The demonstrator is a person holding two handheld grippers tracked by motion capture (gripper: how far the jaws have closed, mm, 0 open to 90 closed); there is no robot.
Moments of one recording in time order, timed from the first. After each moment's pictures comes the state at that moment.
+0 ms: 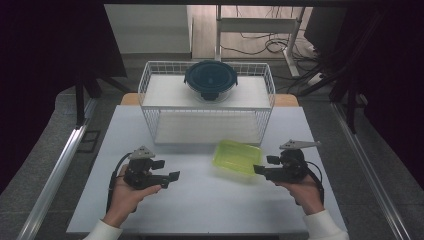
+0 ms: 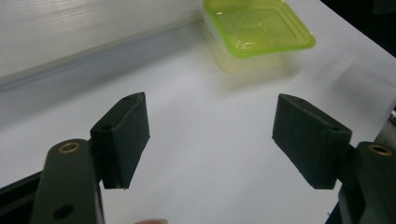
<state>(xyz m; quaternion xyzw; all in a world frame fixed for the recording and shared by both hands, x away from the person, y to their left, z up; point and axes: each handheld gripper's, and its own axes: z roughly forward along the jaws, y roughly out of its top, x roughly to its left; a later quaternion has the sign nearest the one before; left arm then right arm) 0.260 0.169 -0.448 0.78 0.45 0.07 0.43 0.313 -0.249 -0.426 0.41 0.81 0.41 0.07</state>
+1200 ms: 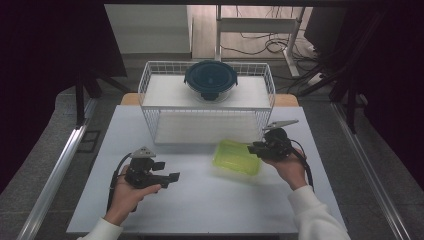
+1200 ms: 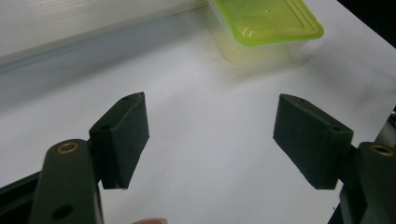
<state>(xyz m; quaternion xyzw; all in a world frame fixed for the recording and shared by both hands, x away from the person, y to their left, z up) 0.268 0.172 -0.460 0.78 0.46 0.05 0.42 0.372 -0.212 -0.420 0.39 0.84 0.35 0.11</state>
